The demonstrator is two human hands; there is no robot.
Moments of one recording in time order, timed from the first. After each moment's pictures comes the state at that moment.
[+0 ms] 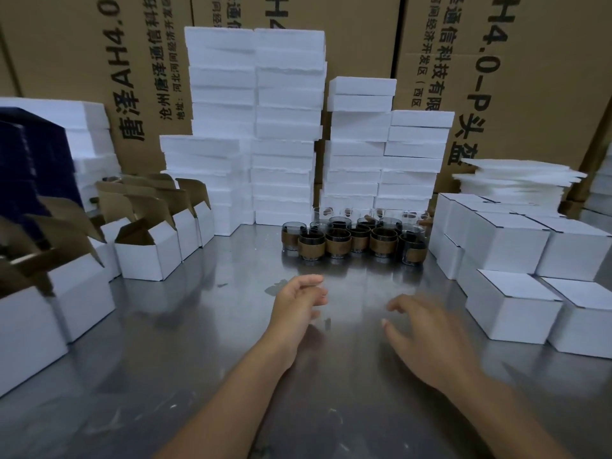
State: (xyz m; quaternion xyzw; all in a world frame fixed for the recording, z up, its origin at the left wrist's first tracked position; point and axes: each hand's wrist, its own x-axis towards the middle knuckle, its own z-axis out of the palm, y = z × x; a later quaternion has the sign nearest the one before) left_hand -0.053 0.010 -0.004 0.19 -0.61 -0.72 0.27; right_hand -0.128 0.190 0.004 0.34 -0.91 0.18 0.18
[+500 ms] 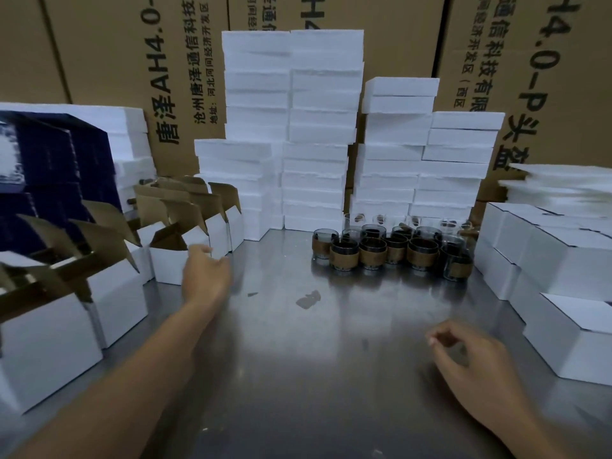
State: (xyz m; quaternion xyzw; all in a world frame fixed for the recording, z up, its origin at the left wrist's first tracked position) left_hand -0.013 -0.158 0.017 0.44 -0.69 -0.37 0.43; right_hand -0.140 0.178 -0.015 0.38 -0.83 0.38 0.18
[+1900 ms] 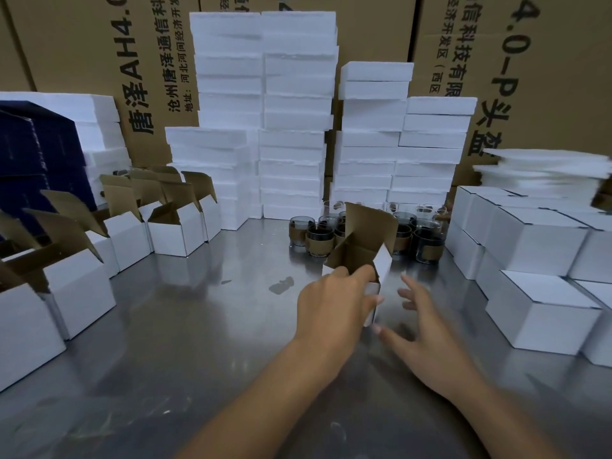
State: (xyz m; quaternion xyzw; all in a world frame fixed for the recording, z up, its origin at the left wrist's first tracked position) left_hand -0.062 0.046 0.021 0.12 -0.93 -0.10 0.34; right_hand -0.143 0.176 -0.019 0.36 -0.81 0.45 0.01
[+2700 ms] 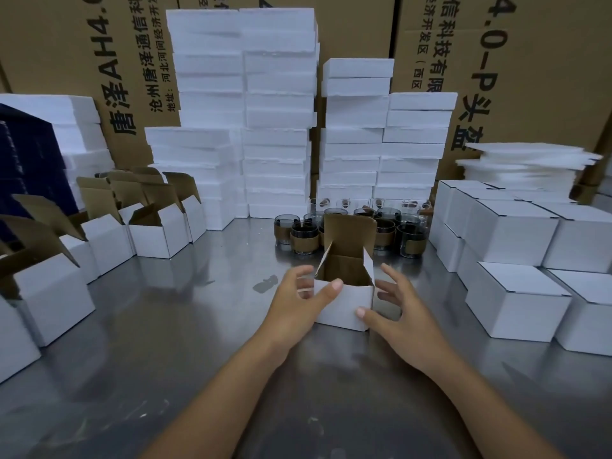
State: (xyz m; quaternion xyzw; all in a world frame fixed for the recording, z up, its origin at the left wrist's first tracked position) left_hand -0.064 0.022 0.003 0.20 -0.74 -0.59 0.24; right_hand -0.158 0.172 -0.015 0.33 -0.77 0.55 -0.06
